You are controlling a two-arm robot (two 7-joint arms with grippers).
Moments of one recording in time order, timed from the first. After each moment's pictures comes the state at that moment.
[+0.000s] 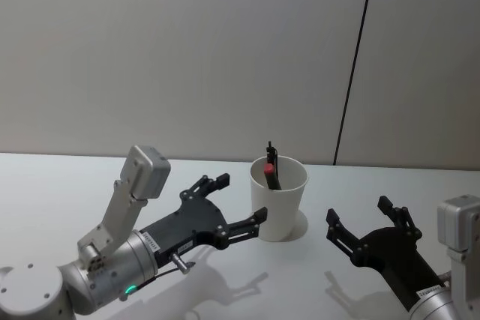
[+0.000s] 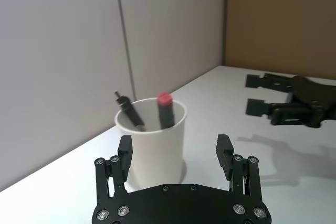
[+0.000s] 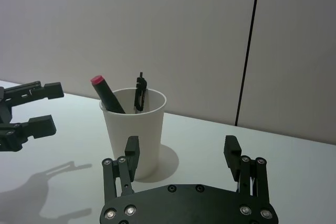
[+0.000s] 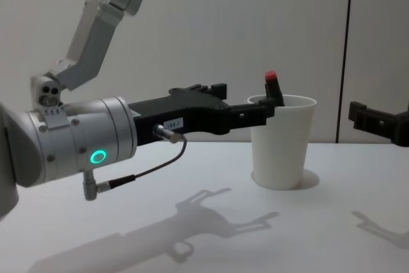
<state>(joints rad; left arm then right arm) -0.44 0.34 0.53 -1.40 -0.45 -0.05 -0.50 -0.01 0.34 -0.23 -1.77 0.29 0.03 0.07</state>
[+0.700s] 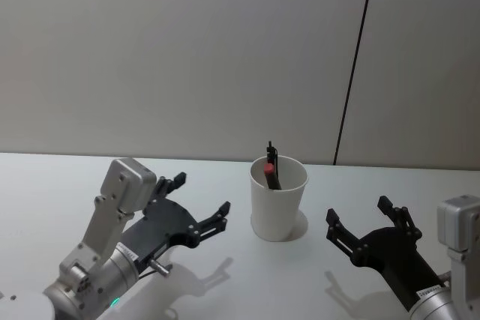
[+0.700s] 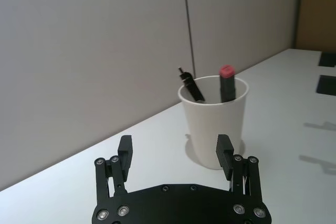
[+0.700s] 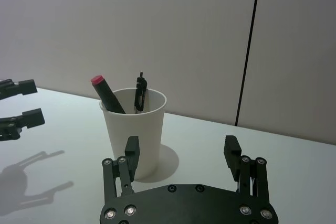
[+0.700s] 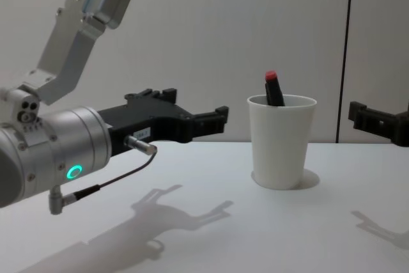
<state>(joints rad) -0.33 0.36 0.49 -1.53 -0.31 -0.01 -0.23 -0.01 0.34 -0.23 -1.77 0.29 0.03 0.07</state>
